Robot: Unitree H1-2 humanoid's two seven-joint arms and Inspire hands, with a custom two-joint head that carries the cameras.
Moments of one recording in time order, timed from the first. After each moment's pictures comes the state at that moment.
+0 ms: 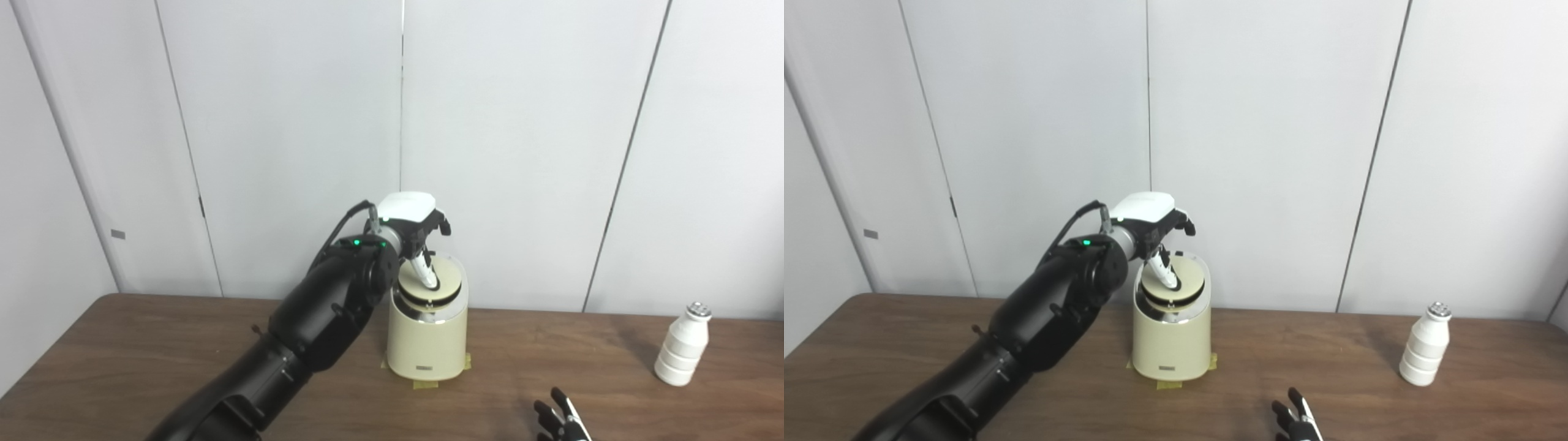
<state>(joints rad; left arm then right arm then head) -1.08 0.21 -0.50 0.33 0.86 0.42 -0.53 0.10 -0.04 0.05 -0.23 -0.02 0.12 0.07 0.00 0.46</state>
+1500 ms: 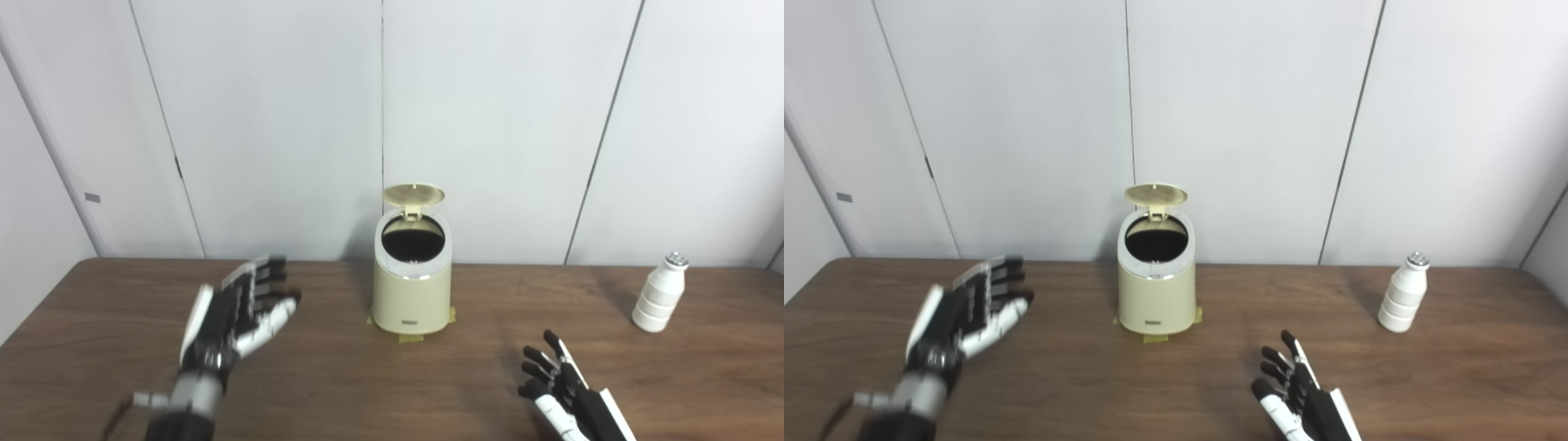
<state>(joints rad) -0.15 -0.04 0.27 -0.43 0.35 0.43 -0.32 0.10 -0.05 0.02 -0.32 -0.07 0.19 0.06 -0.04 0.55</state>
